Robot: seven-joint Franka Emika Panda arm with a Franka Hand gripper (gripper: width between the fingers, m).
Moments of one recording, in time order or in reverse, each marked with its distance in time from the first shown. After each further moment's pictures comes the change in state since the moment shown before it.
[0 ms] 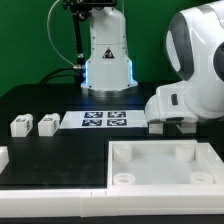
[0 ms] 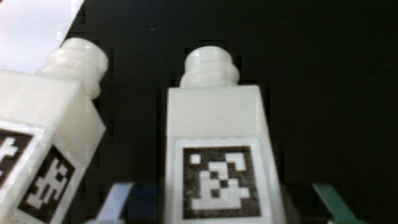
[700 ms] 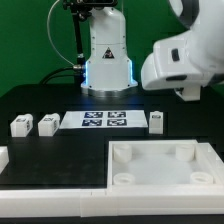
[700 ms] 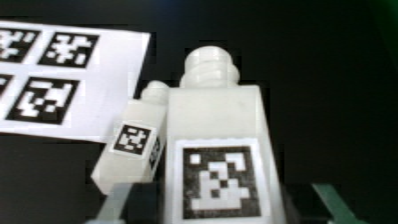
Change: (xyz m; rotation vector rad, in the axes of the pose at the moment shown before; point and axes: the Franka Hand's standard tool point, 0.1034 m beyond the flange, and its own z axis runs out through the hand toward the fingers) arm -0.054 0.012 -0.113 -0.002 0.044 -0.036
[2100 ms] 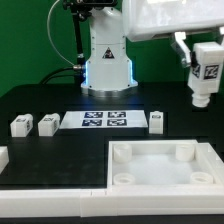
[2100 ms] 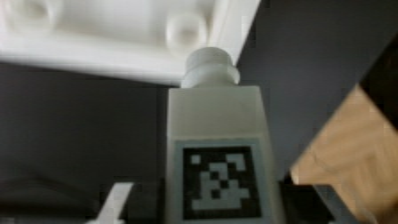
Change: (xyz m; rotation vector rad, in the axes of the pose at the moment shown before) arm 0.062 0.037 -0.196 -0.049 1.367 -0.193
